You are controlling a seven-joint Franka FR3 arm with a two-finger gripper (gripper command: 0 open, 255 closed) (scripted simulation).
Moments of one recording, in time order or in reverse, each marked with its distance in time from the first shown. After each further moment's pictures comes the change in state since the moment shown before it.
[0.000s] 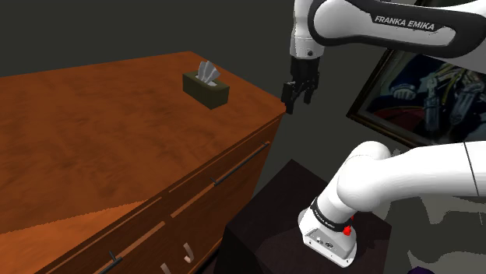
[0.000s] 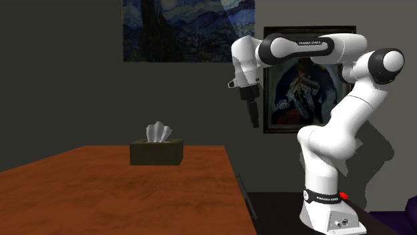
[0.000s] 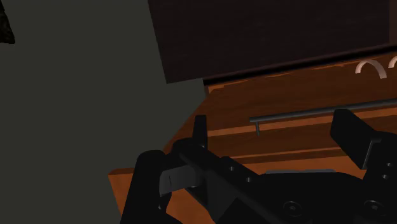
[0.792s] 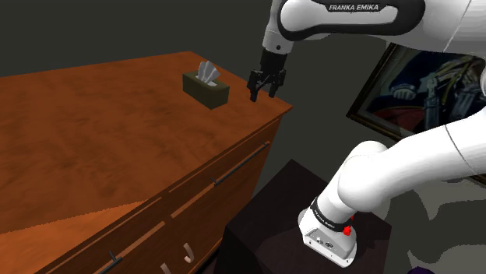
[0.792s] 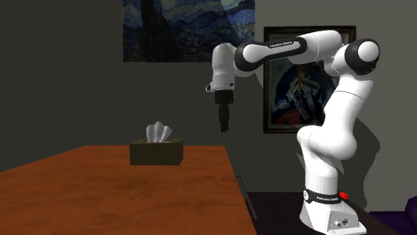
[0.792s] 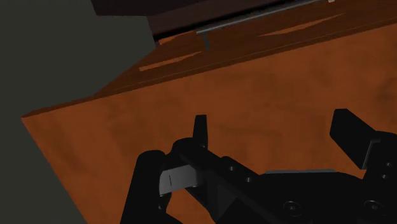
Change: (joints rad) arm 0.025 0.247 -0.069 0.087 0.133 0.338 -0.011
